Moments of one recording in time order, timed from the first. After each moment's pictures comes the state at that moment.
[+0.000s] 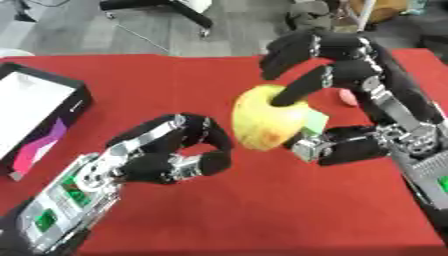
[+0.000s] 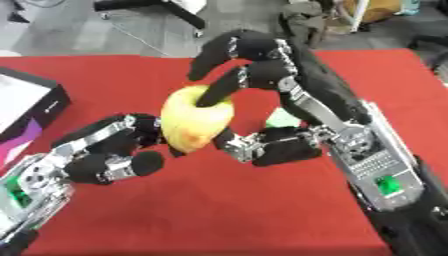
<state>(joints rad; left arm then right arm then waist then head) -0.38 0.48 -0.55 -1.98 0.33 0.25 -0.29 -0.55 -0.38 0.41 -1.98 0.32 -0.65 0.12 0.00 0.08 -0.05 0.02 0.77</state>
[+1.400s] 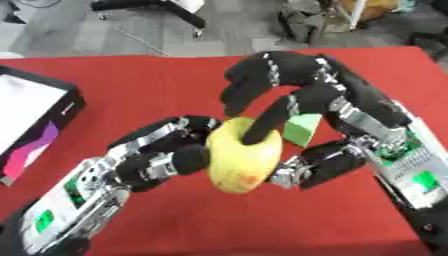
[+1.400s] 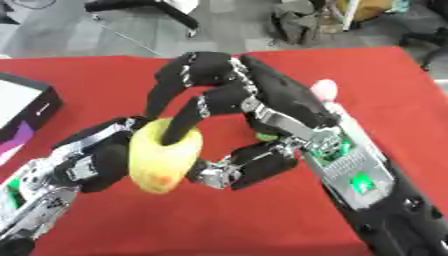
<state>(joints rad) -0.42 0.47 -0.60 -1.98 0.55 0.24 -0.30 -0.58 -0.34 0.47 -1.98 0.23 -0.69 0.24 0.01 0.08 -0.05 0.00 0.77</state>
